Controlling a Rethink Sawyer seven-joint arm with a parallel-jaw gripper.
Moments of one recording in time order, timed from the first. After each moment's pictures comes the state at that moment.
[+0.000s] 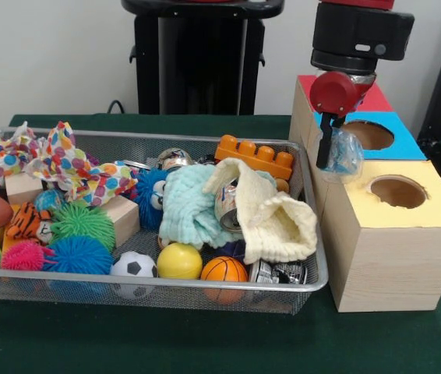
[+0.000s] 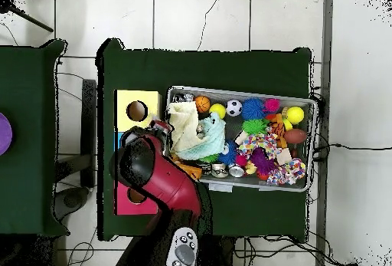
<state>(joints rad) 0.21 -0.62 -0.24 1.89 0.78 0.12 3.09</state>
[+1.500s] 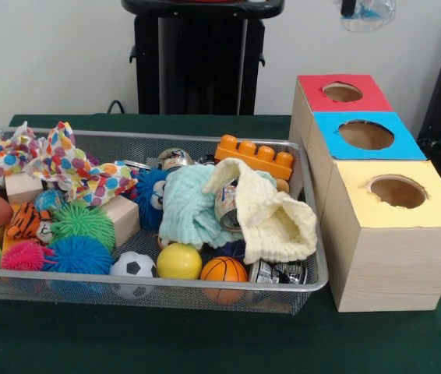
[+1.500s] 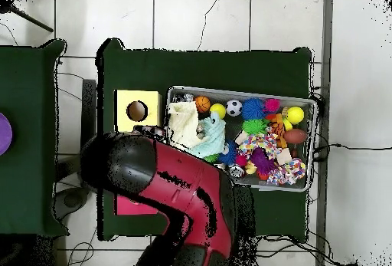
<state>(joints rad) 0.27 -0.81 -0.52 1.61 0.46 0.91 3.09</state>
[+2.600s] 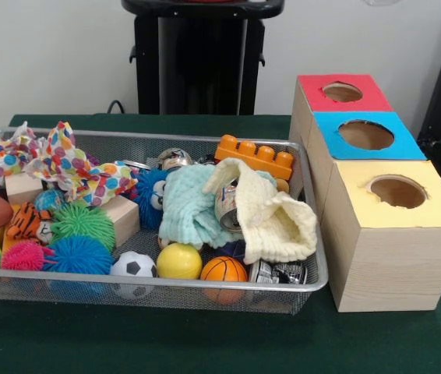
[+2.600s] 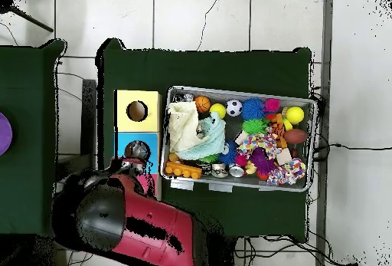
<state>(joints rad) 0.39 -0.92 -0.55 1.79 0.47 0.79 3.09</state>
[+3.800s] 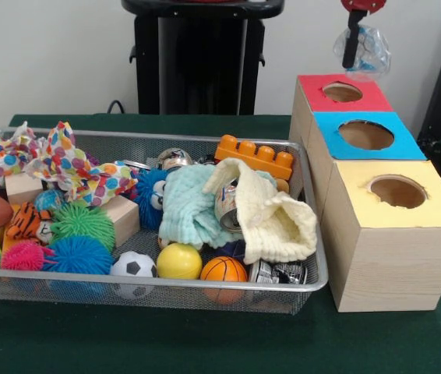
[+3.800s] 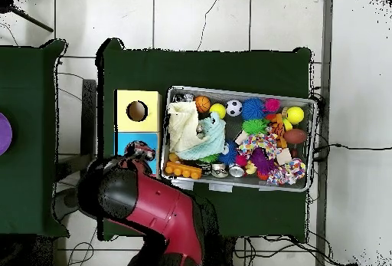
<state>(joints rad) 0.33 -0.79 -0.44 1.86 0.55 0.56 3.09</state>
